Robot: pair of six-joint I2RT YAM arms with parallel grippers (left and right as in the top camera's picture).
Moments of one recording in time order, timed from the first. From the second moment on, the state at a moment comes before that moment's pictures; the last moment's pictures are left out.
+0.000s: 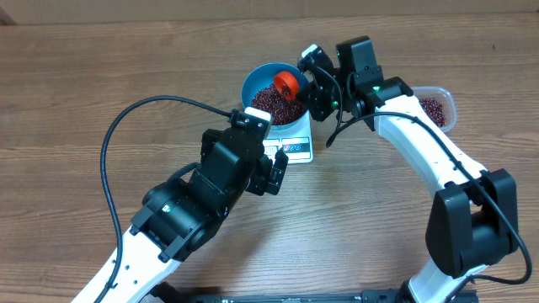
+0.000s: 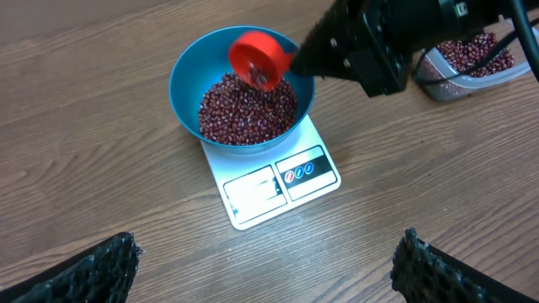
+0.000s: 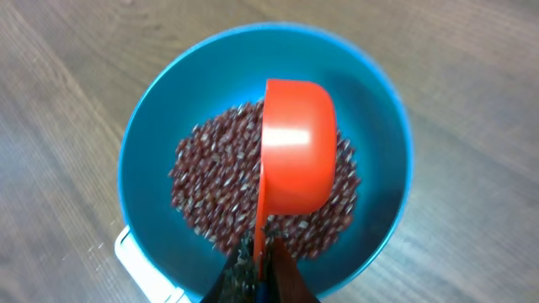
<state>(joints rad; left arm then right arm) -0.72 1.14 1.17 -0.77 -0.25 -0.26 0.32 1.84 1.43 -0.50 -0.43 -0.27</state>
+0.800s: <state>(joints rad) -0.72 1.14 1.17 -0.77 -0.25 -0.26 0.32 1.84 1.43 -0.48 -0.41 -0.31</state>
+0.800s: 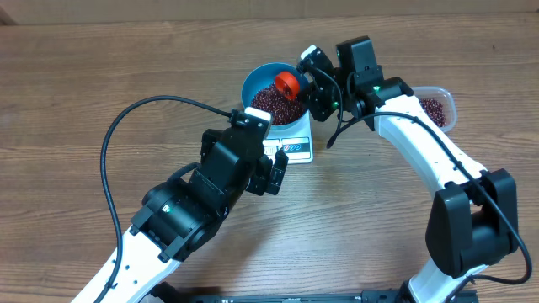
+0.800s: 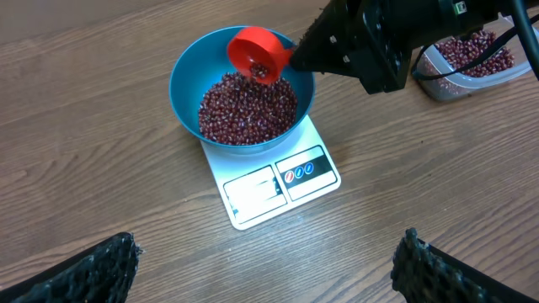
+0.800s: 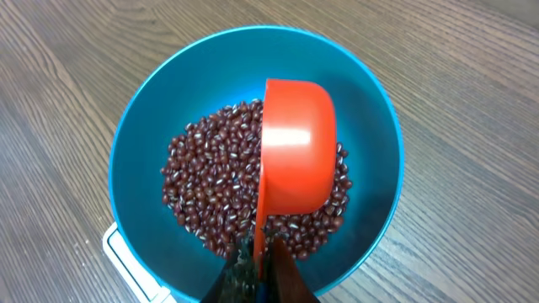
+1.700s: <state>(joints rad) -0.72 1.14 1.17 -0.77 -0.25 -0.26 0.32 1.84 1.43 -0.47 -0.42 -0.28</state>
